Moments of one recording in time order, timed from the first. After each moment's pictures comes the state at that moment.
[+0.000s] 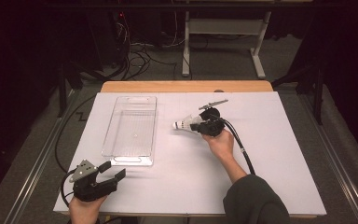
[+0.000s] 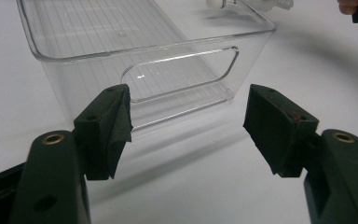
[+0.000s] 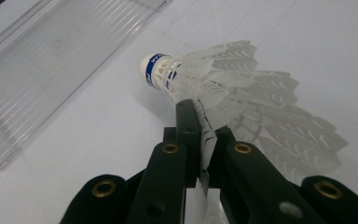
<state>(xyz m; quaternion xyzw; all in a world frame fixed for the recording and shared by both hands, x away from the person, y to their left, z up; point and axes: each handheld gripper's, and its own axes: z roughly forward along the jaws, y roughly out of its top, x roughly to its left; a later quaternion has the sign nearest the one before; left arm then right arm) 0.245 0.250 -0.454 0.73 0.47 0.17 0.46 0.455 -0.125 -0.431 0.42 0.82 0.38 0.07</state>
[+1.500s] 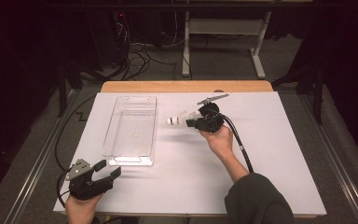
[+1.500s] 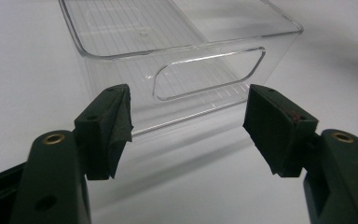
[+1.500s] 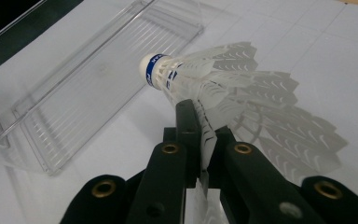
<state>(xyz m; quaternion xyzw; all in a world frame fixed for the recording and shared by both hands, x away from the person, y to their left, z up) 0.248 0.261 -0.455 0.72 0.49 0.18 0.45 0.448 -0.118 -0.403 0.40 0.82 0.41 0.06</state>
